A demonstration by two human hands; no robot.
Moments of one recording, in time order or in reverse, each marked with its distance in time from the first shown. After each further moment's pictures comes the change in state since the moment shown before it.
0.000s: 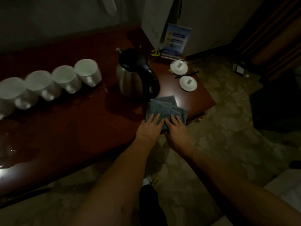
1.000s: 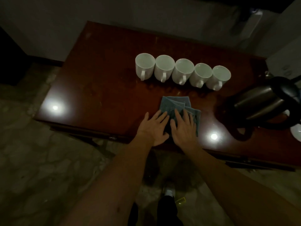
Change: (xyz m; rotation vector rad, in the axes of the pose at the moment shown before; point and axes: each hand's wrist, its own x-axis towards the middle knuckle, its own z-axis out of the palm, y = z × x) left_hand -0.245 -0.263 0.107 -0.308 0.115 -0.366; right_hand -0.004 -0.346 0.078 0.130 0.022 -0.272
